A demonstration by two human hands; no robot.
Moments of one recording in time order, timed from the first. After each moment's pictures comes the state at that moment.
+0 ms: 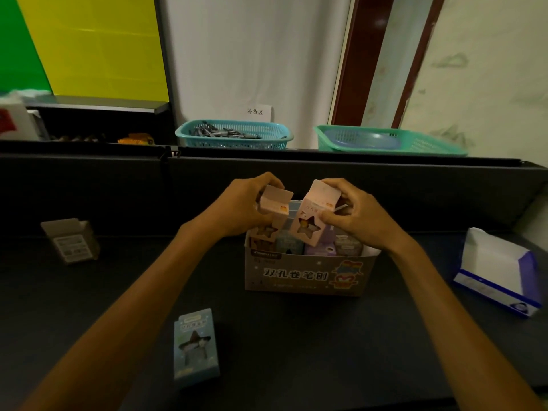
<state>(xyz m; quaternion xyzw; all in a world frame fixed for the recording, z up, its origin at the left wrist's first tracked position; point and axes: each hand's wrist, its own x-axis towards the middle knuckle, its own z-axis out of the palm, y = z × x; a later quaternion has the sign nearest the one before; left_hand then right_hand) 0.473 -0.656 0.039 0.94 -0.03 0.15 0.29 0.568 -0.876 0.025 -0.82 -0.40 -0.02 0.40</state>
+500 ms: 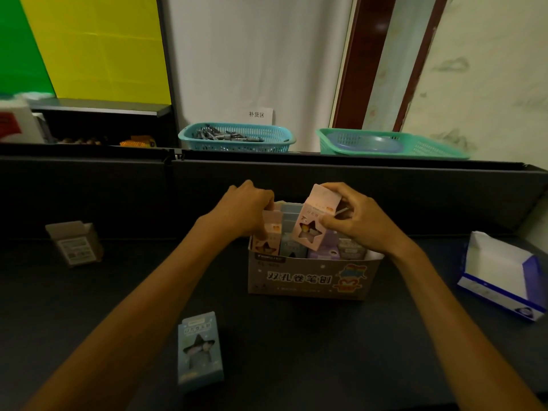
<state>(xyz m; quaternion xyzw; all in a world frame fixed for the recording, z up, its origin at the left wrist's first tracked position) 0.486 -0.659 0.037 1.00 0.06 0.07 0.02 0.565 -0.872 0.025 -0.82 -0.41 -0.01 0.40</state>
